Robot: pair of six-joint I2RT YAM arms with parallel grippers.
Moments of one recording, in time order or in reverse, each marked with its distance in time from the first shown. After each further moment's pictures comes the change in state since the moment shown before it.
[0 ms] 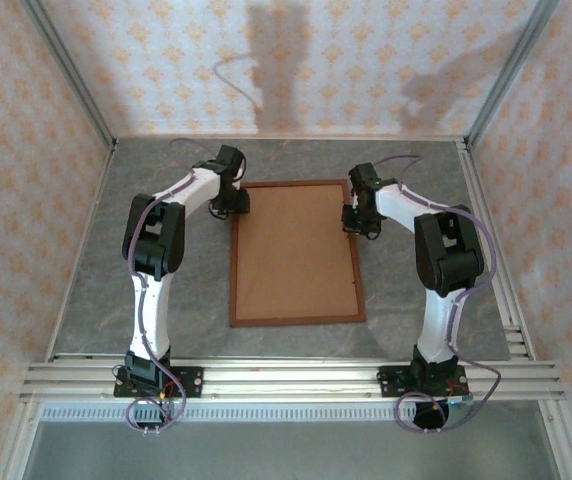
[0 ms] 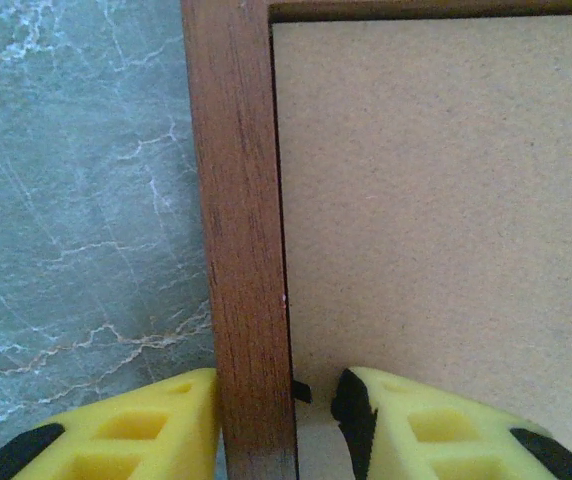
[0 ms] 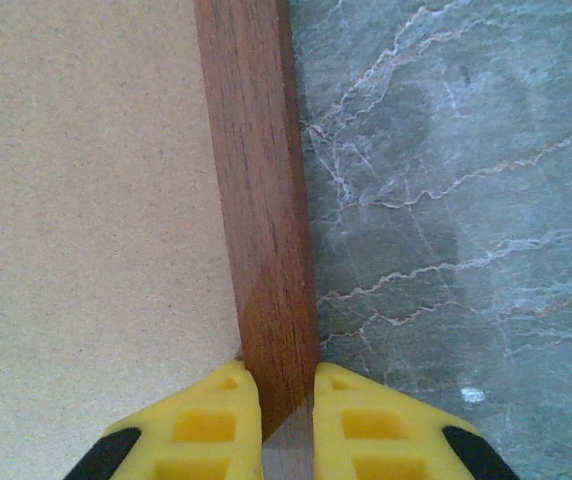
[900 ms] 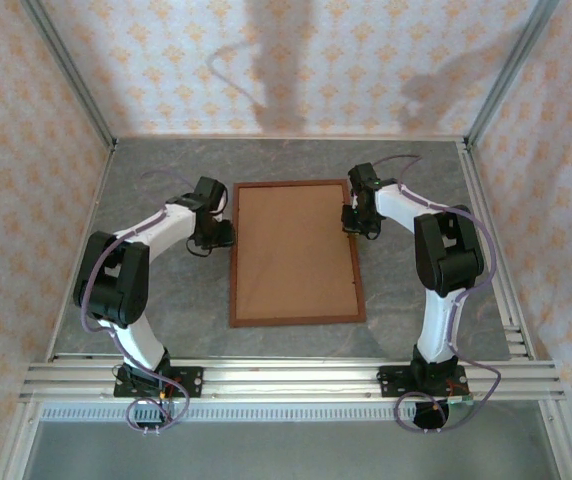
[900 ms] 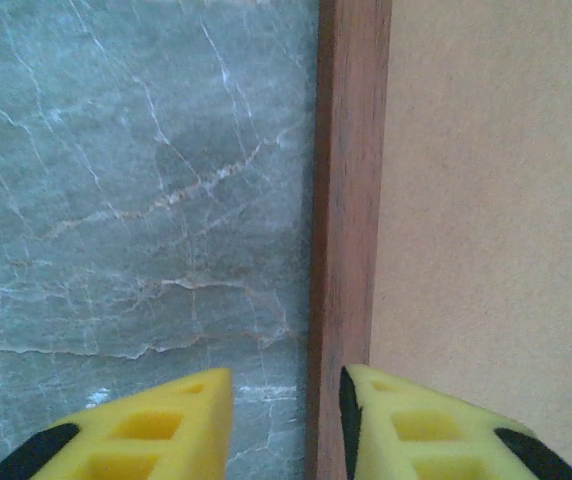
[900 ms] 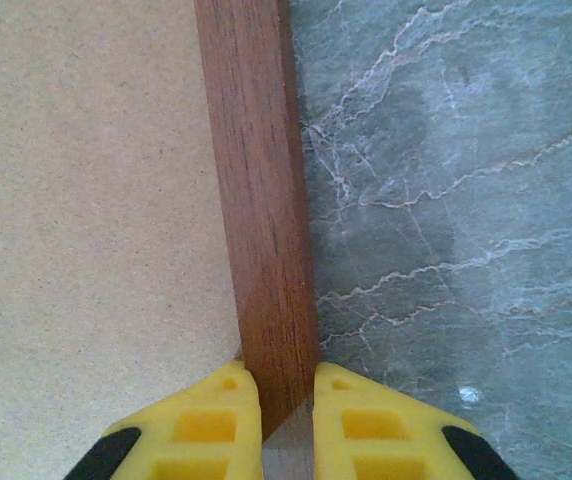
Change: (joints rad) left arm -0.011 -0.479 -0.587 0.113 0.053 -0.105; right arm 0.003 0.000 0.000 0.000 0.008 0.000
